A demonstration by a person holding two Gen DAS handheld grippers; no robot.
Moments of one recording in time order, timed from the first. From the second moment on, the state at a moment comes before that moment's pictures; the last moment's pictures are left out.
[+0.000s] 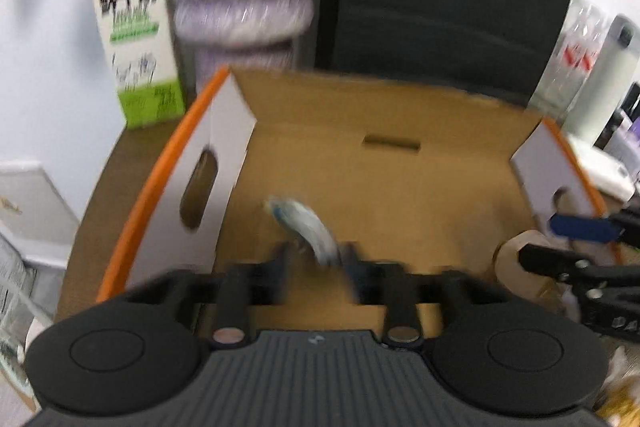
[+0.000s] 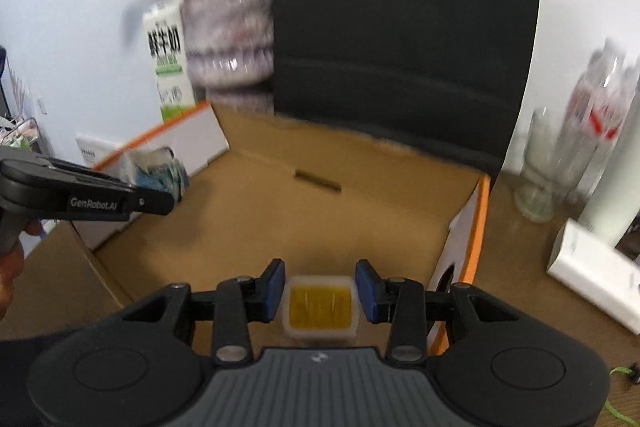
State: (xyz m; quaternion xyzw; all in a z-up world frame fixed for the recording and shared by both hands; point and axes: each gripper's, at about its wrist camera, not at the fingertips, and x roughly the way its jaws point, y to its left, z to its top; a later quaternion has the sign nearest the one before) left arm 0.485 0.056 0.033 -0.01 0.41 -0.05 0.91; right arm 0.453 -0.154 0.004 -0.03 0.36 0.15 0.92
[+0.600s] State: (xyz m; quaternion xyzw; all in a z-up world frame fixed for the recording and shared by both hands) left arm 0.378 0.053 0.098 0.00 0.28 -0.06 0.96; right arm 0.402 -0.168 0.053 -0.05 0.28 0.18 0.94
